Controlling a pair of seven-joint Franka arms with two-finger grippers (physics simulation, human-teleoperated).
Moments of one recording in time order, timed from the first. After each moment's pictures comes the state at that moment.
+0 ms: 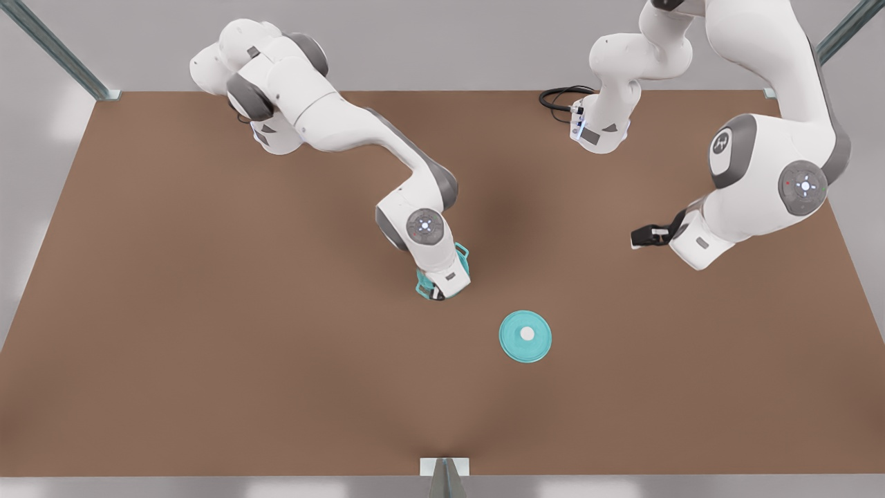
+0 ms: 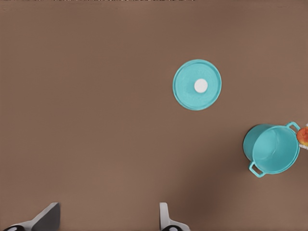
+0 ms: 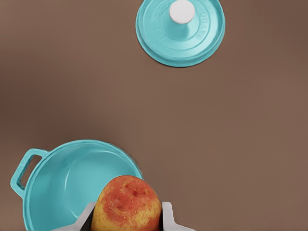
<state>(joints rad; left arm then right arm) -0.04 0.16 -0.08 -1.57 -0.12 1.56 -0.14 0.70 0.83 0.07 -1.17 0.03 2.06 -0.63</state>
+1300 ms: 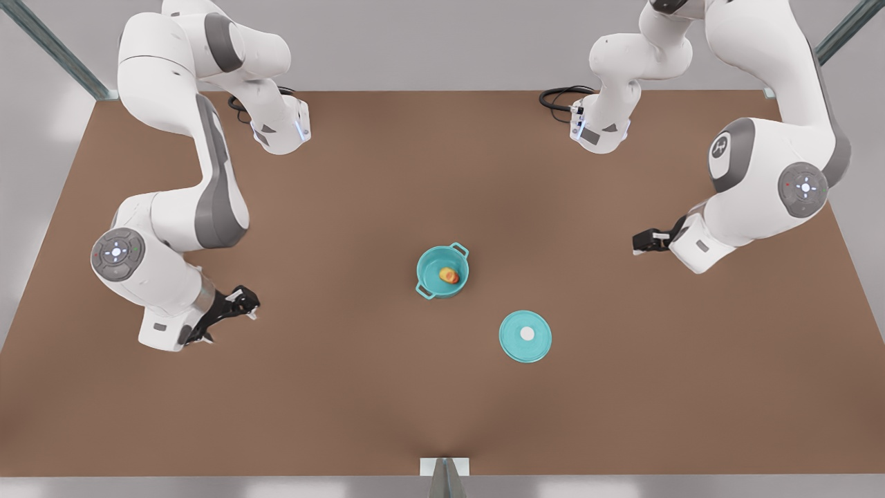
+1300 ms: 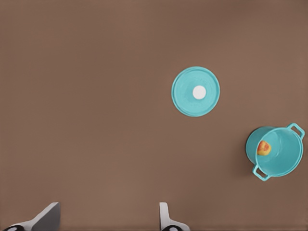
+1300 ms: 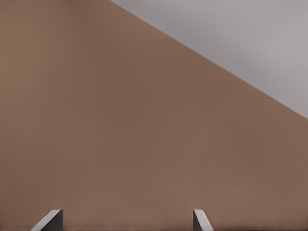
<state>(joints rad) -0.04 0.17 -0.08 -1.55 -0.11 1.58 -0.09 0.13 0.50 0.04 -1.22 -0.01 1.79 -0.38</state>
